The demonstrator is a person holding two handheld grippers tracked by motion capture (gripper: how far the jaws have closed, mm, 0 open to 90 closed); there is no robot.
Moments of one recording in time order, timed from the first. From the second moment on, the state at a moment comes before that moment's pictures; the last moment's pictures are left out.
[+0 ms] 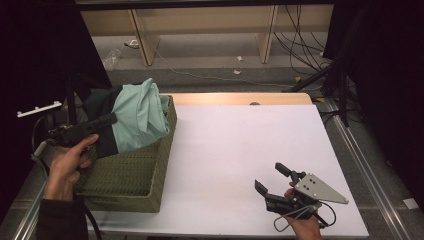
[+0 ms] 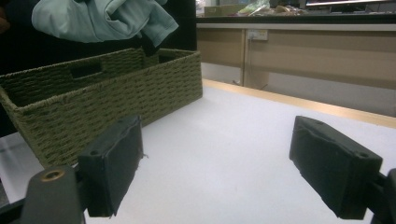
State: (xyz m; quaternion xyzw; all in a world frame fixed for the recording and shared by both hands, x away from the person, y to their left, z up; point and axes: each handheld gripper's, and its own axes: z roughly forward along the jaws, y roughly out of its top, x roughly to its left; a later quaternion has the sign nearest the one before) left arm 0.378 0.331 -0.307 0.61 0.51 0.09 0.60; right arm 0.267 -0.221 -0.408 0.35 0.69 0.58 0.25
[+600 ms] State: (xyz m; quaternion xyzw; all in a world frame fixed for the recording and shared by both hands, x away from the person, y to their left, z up) left arm 0.384 0.354 -0.322 0.62 0.54 0.10 0.56; right arm 0.268 -0.221 -0.408 0.35 0.69 0.58 0.25
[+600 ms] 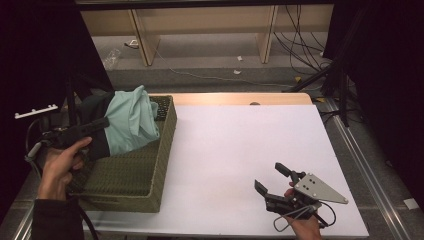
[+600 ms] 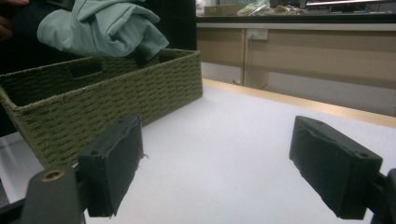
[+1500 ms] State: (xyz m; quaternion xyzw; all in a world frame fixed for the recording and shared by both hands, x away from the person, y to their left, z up) left arm 0.403 0.357 -0.354 0.67 0.56 0.09 0.48; right arm 0.268 -0.220 -0.408 0.35 0.69 0.58 0.26
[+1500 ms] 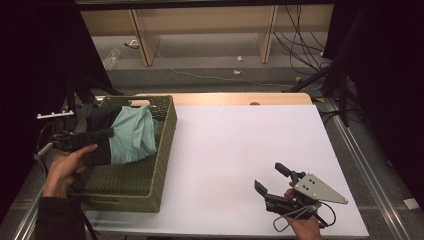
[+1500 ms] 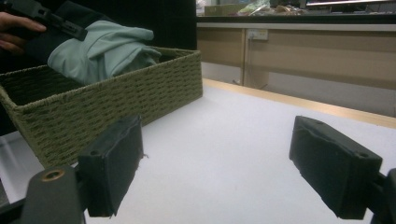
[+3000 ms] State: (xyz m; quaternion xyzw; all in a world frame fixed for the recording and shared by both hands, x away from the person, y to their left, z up) left arm 0.432 0.330 -0.403 0.71 0.58 0.06 0.39; right arm 0.268 -0.220 -0.408 0.35 0.69 0.58 0.25
